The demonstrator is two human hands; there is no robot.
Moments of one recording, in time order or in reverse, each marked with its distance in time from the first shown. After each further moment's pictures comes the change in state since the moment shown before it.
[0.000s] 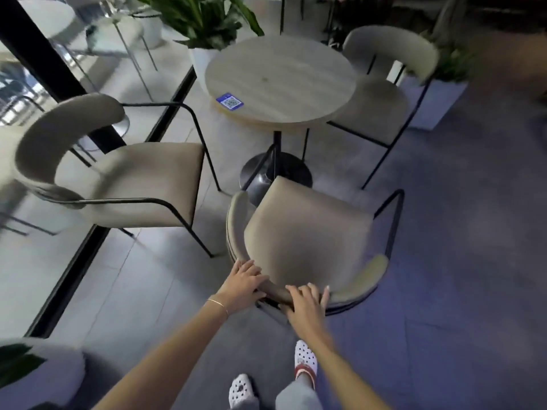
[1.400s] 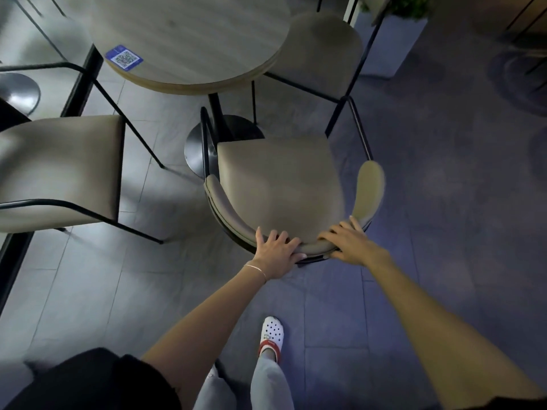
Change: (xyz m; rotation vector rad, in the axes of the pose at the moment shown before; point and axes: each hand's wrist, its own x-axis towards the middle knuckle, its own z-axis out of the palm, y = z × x) left_hand 0.170 0.188 -0.033 -0.040 -0.016 0.069; right_hand 0.122 0.263 -0.115 -0.344 -0.330 -0.315
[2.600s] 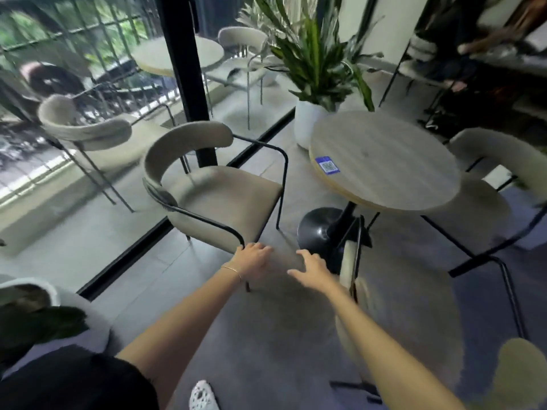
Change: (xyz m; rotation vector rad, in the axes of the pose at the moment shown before) left_hand -0.213 -0.320 -0.102 -0.224 0.266 -0.509; right_hand 0.146 -0.365 -0.201 0.450 0.051 -0.066
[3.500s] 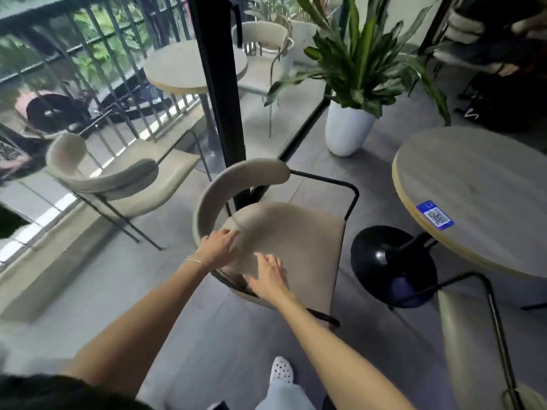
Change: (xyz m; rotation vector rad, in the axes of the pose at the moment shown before) left_hand 0.149 -0.403 -0.165 0.014 0.034 -0.126; right_hand 0.265 -0.367 0.086 0.058 0.034 -0.088
